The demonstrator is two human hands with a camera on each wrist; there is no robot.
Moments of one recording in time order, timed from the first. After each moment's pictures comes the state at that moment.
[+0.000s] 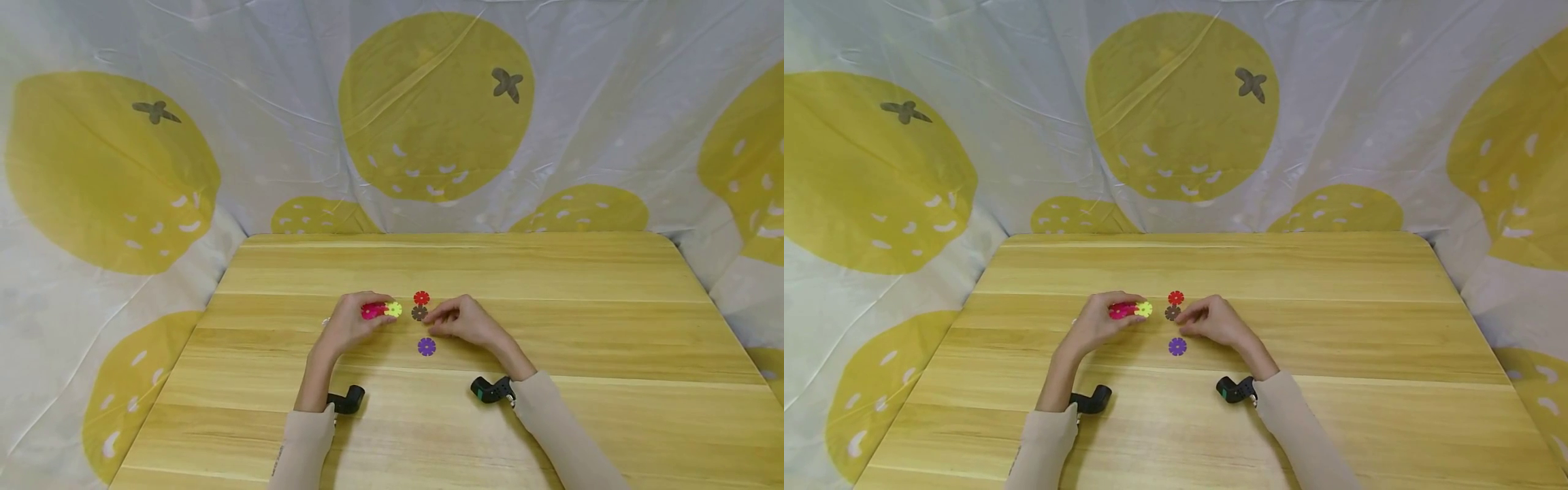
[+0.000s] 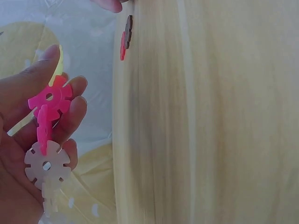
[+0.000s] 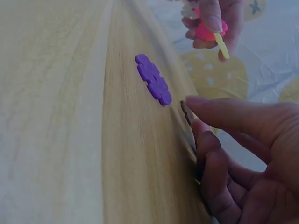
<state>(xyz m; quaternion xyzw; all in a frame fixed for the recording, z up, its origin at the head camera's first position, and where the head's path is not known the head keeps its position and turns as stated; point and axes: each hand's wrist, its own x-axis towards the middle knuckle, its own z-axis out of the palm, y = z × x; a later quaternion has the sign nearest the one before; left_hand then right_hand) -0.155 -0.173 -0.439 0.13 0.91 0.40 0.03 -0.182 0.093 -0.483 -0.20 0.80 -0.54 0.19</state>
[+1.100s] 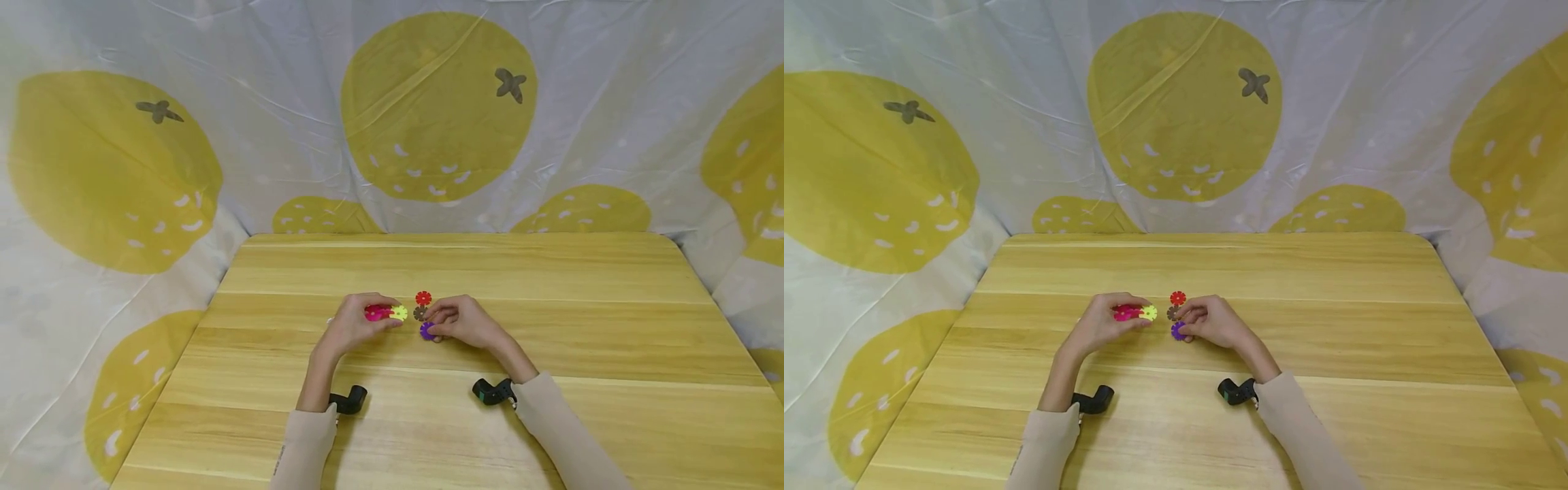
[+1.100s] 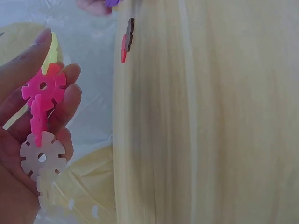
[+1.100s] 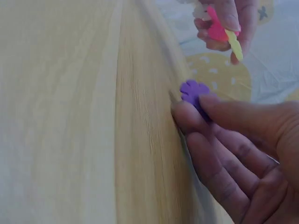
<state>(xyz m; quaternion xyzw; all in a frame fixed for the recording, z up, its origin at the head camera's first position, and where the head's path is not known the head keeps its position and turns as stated) -0.155 -0.173 -0.440 0.16 0.89 0.42 0.04 -0.178 0.087 -0.477 -0.19 0.76 -0.58 0.23</state>
